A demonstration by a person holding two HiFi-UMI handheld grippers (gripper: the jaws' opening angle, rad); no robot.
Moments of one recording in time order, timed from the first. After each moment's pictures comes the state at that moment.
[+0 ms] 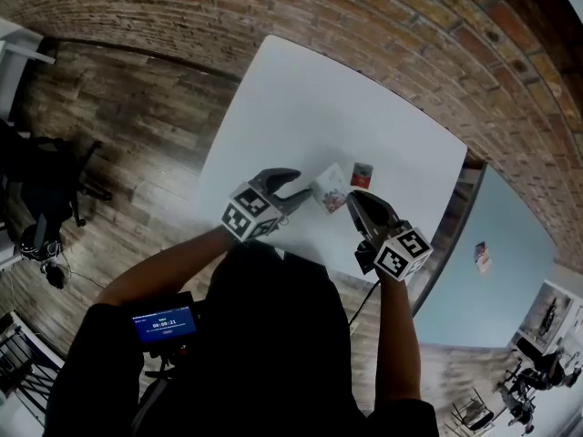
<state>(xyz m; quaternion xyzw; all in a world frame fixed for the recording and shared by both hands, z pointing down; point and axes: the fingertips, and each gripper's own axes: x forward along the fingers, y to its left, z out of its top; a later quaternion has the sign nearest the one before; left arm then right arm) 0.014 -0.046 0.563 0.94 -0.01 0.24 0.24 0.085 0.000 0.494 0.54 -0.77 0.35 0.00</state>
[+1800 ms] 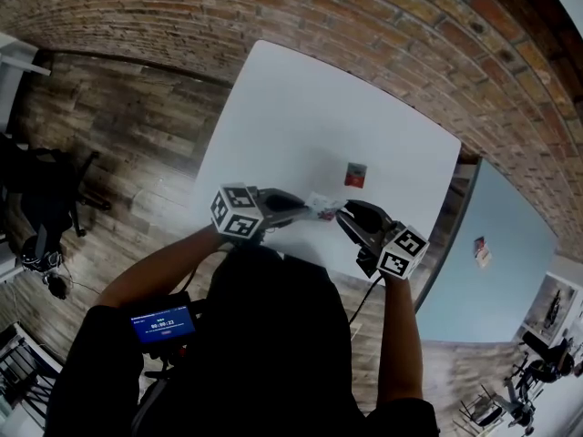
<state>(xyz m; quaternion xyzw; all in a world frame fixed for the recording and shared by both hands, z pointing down) 0.011 0.011 0.539 0.89 0.19 0.17 0.38 0.069 0.029 0.506 0.45 -0.81 0.36 -0.01</state>
